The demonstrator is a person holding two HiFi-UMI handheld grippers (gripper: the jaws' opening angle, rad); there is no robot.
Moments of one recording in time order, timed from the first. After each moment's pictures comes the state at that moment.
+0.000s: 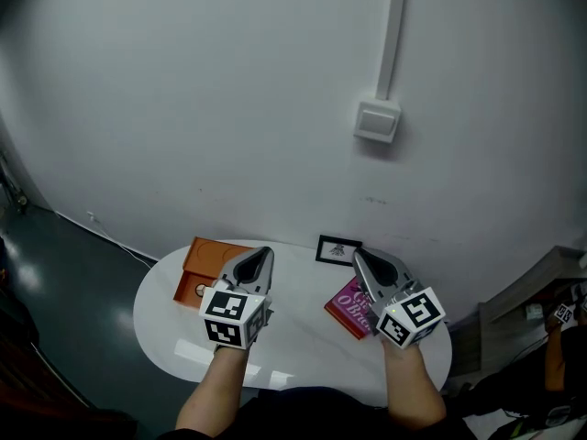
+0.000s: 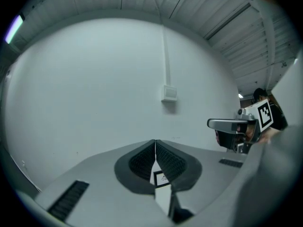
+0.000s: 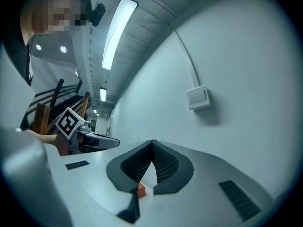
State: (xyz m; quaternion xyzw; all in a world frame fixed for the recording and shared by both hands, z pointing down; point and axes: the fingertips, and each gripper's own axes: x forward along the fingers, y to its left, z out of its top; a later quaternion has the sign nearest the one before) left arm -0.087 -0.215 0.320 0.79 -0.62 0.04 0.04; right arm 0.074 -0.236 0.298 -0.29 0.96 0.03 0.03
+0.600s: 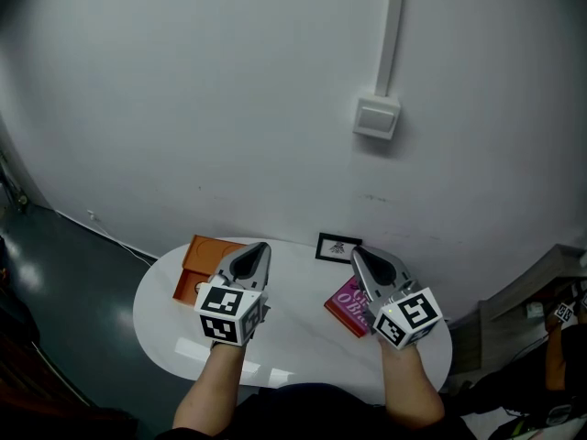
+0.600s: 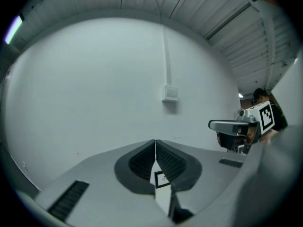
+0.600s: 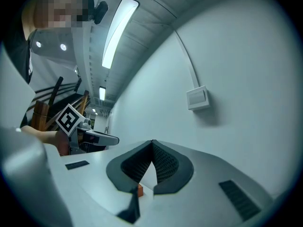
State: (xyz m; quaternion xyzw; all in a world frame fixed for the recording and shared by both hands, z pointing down) left arm -0.092 -0.217 0.317 0.78 -0.62 0.04 0.04; right arm 0.072 -0.236 0.300 -0.30 0.95 0.03 0.03
